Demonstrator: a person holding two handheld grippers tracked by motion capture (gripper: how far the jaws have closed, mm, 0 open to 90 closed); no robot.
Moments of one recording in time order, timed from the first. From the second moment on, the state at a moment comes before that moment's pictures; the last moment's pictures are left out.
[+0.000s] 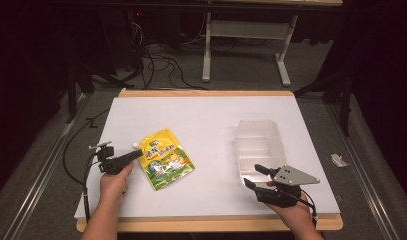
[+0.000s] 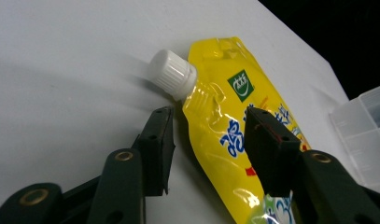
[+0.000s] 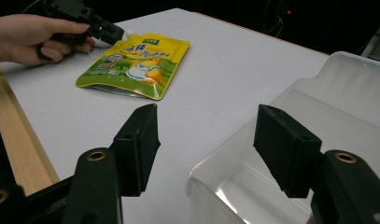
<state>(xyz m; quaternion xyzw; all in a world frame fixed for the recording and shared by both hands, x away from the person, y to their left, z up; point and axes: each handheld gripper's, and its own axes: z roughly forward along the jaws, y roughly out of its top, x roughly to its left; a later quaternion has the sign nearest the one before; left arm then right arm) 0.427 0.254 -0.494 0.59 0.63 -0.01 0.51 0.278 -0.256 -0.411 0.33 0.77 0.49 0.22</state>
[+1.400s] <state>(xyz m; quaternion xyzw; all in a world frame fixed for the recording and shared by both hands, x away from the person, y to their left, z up) 0.356 0.198 -0.427 0.68 0.45 0.24 0.53 0.272 -0.256 -0.405 0.32 0.77 0.51 0.22</state>
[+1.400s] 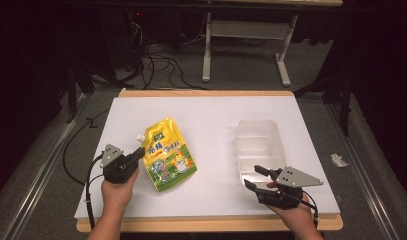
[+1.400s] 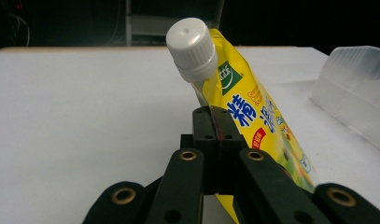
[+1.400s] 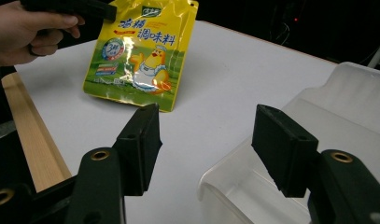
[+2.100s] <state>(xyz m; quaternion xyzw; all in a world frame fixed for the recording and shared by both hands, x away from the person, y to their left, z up) 0.300 0.167 -0.406 0.70 0.33 0.29 0.56 0.293 -0.218 -0.386 0.31 0.77 0.53 0.17</state>
